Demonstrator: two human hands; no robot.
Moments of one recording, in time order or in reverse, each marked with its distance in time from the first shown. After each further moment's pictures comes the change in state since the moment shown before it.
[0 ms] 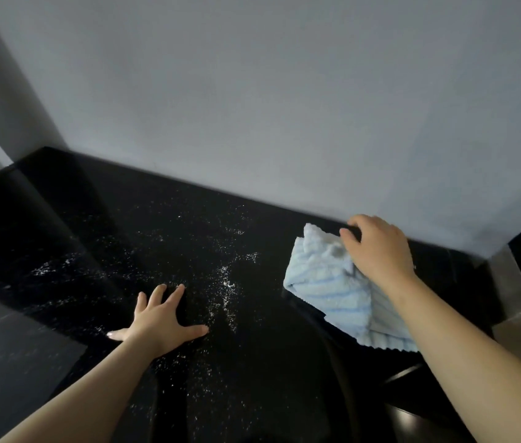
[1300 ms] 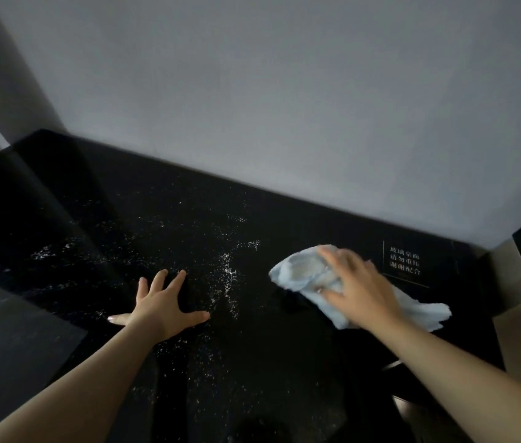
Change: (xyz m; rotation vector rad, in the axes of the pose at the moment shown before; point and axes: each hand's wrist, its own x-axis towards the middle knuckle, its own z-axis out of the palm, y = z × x) left_hand 0.004 -0.003 0.003 -0.001 -0.002 0.031; right_hand -0.058 0.024 0.060 -0.170 -0.154 -0.247
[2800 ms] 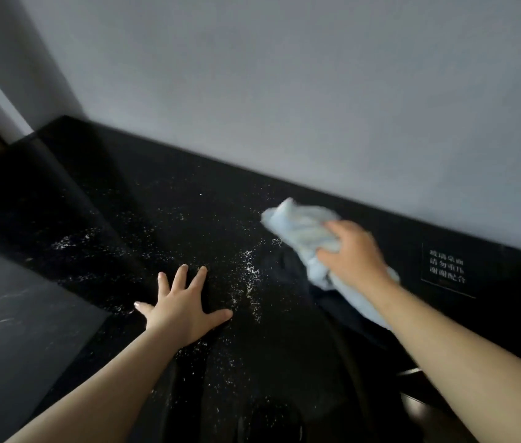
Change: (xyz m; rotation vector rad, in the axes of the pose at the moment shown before) left_hand -0.002 0.007 0.007 0.102 0.039 -0.016; right_hand 0.074 -0.041 0.002 0.427 -0.041 0.197
